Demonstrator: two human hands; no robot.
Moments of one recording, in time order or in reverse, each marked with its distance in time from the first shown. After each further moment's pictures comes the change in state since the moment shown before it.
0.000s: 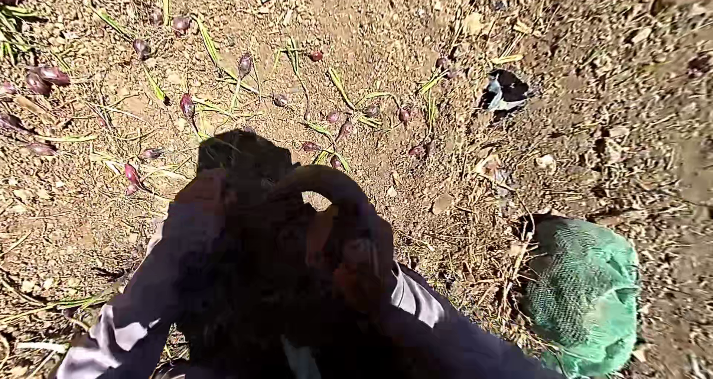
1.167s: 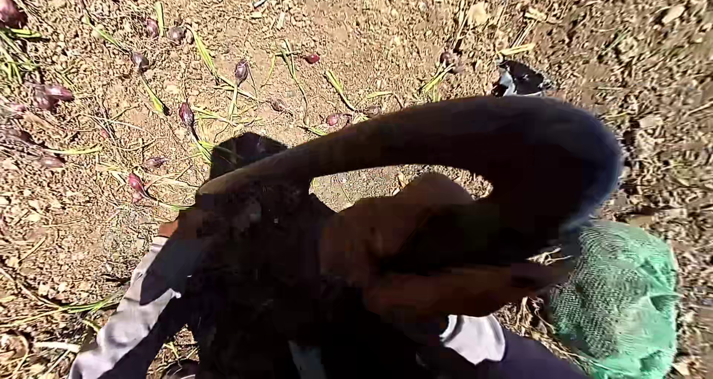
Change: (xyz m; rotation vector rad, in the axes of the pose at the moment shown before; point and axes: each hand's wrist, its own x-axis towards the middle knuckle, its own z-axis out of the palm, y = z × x) left_hand -0.027 -0.021 -0.002 -0.217 -0.227 -0.388; right_hand 0.024 -0.037 -0.004 0.338 0.092 -0.116
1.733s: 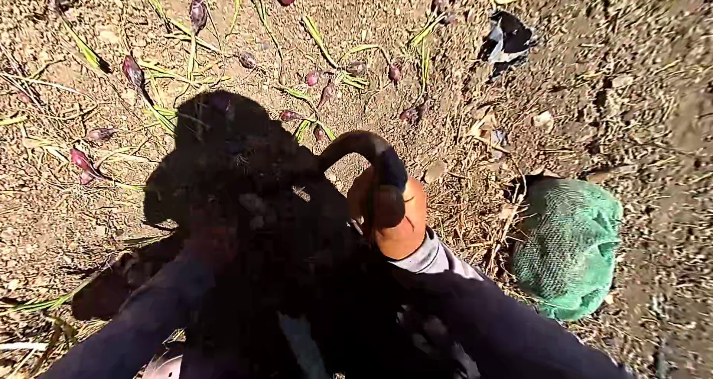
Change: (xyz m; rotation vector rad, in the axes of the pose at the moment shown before) left_hand -0.030 -0.022 0.091 0.574 -0.001 0.687; right_hand -0.045 0.034 -0.088 -0.502 0.006 0.052
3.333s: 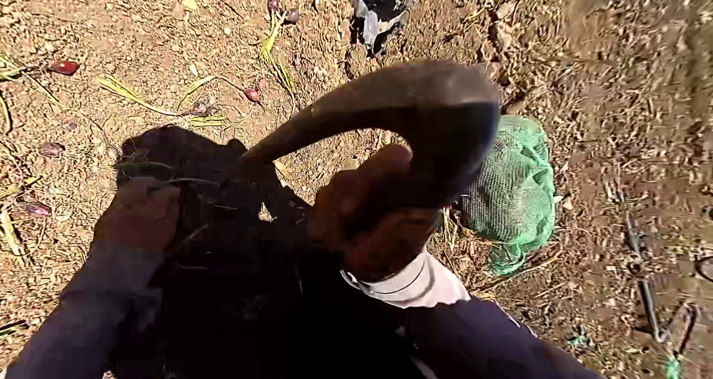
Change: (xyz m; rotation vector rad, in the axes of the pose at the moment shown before) left_hand 0.201 0.048 -0.086 -0.056 0.196 0.033; right_hand 0.020 -0.005 -0.121 0.260 0.318 -0.160
